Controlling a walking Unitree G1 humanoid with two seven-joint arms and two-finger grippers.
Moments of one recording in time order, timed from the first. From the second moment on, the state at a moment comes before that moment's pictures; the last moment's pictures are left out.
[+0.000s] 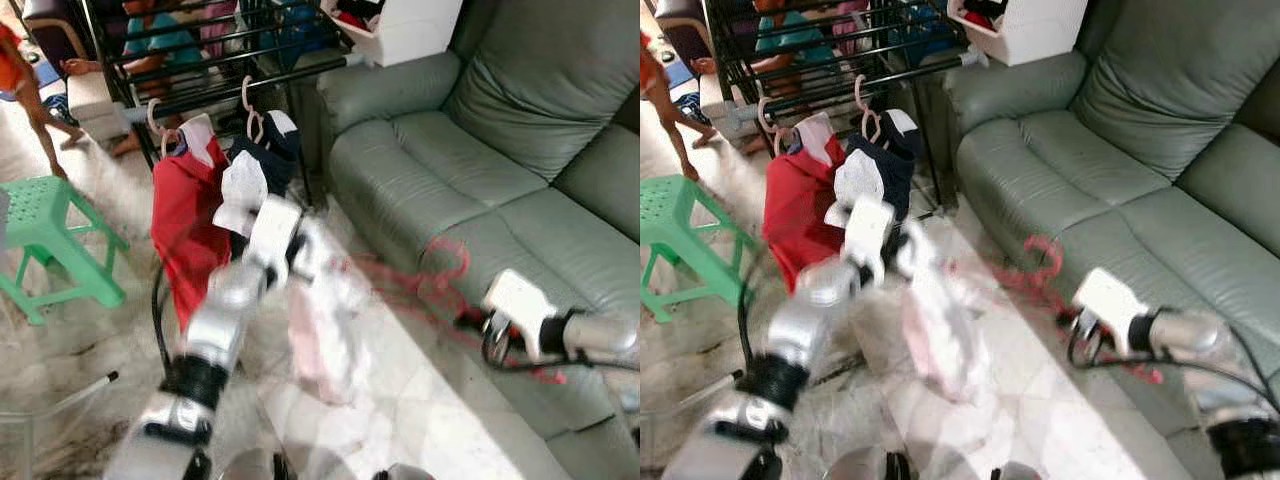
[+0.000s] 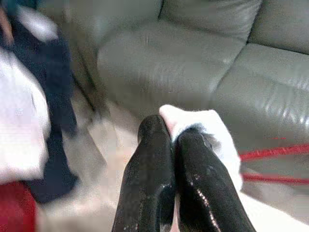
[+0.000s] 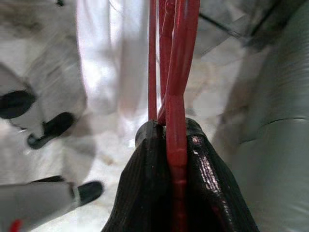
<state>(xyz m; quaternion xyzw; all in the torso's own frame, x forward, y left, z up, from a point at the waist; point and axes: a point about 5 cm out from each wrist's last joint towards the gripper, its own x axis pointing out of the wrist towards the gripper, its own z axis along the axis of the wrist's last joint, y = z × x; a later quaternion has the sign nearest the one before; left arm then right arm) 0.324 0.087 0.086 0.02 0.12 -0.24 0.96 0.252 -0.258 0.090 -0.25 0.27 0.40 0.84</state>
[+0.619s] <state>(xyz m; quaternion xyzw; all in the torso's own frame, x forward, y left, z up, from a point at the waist) 0.328 0.089 0.110 -0.10 0.12 -0.18 0.97 0.233 -0.231 0.070 -0.25 0.27 0.43 0.82</state>
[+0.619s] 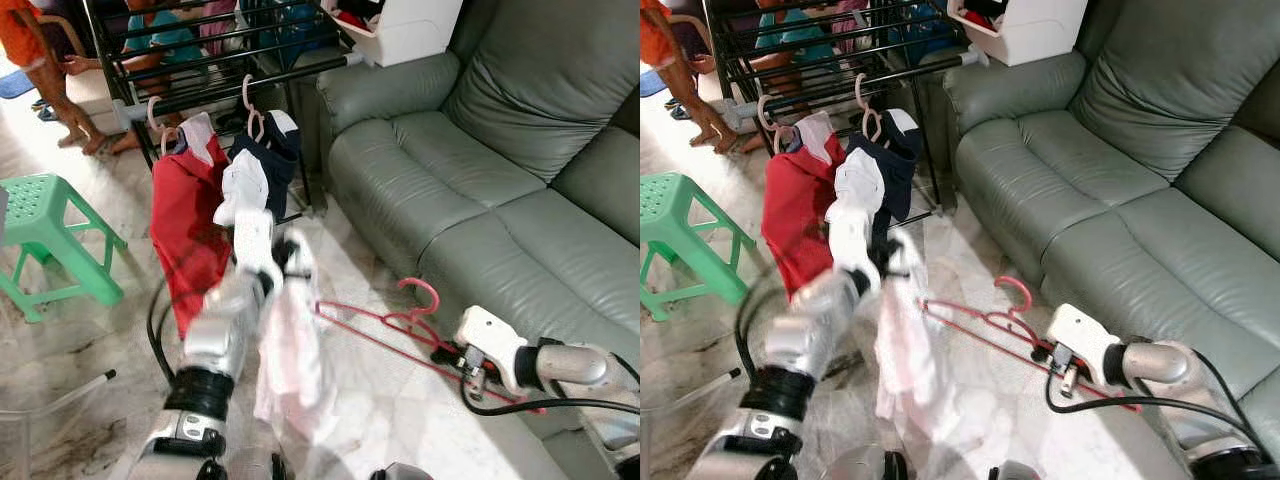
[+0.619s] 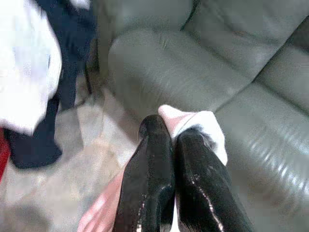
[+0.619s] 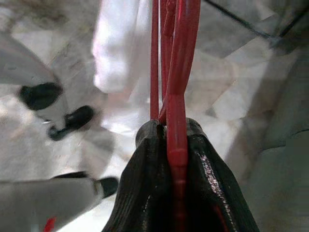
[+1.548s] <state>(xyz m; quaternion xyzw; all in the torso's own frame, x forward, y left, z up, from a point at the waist) 0.329 0.090 0.149 -0.08 0.08 -0.21 0.97 0.249 -0.245 0.079 -0.26 0.23 0.36 0.86</state>
